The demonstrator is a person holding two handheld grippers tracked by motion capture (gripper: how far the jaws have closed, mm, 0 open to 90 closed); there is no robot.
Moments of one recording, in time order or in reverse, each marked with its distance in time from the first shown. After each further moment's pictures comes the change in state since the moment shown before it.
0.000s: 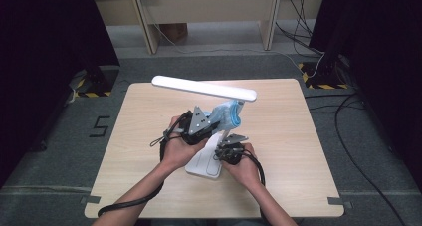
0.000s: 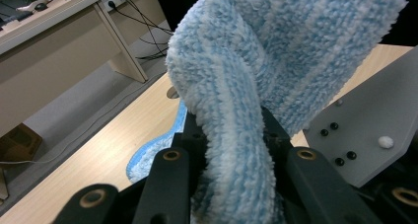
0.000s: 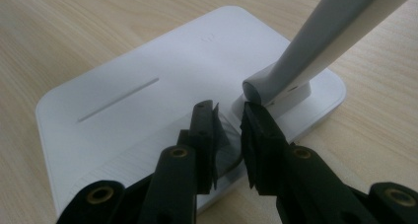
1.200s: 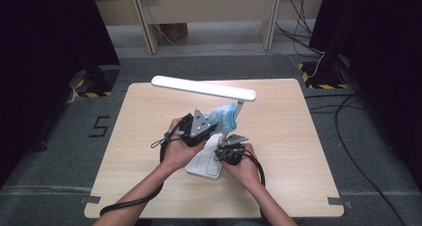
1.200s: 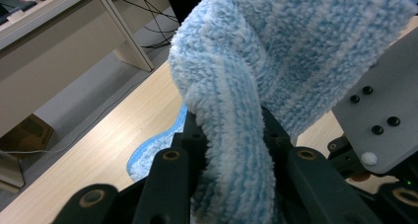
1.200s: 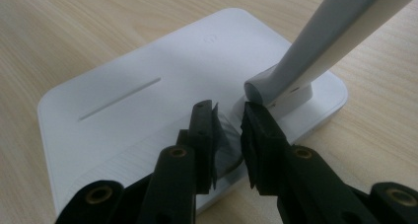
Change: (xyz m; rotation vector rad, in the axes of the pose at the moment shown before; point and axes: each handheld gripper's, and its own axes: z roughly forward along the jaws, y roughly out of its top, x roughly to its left) left arm 0.001 -0.016 0.010 0.053 0.023 0.018; right arm 0.000 -0.001 0.000 -0.010 0.011 -0.012
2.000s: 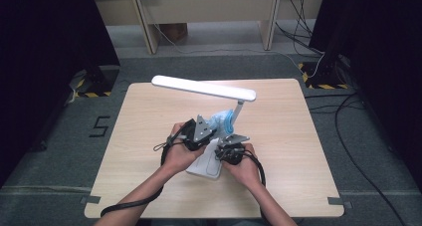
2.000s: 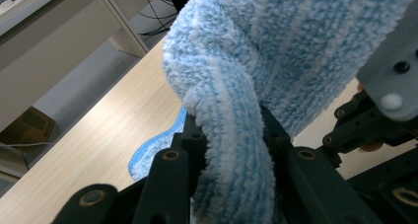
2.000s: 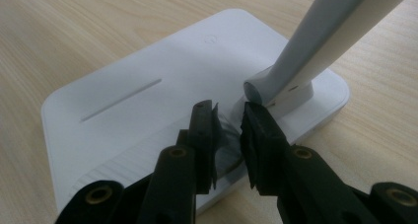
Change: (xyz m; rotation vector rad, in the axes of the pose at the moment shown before) left arm -0.006 -0.020 0.013 0.056 -0.002 0.048; right arm -0.002 -0.001 0.000 -0.010 0.015 0.019
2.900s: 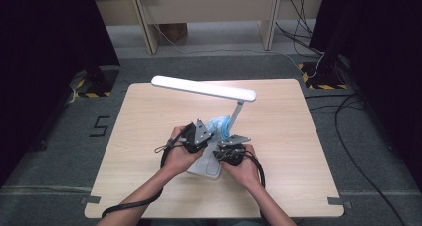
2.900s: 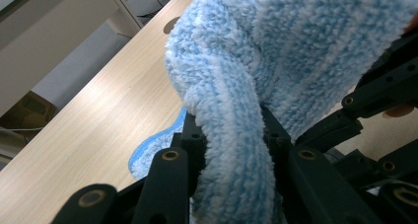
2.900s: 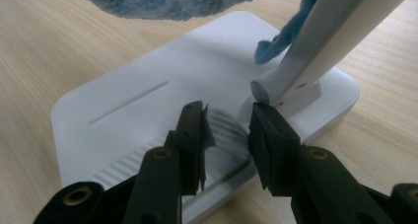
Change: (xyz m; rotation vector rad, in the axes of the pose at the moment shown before) left arm -0.001 -0.022 0.014 0.067 0.005 0.016; right arm 0.000 -0.003 0.001 -0.022 0.017 0.020
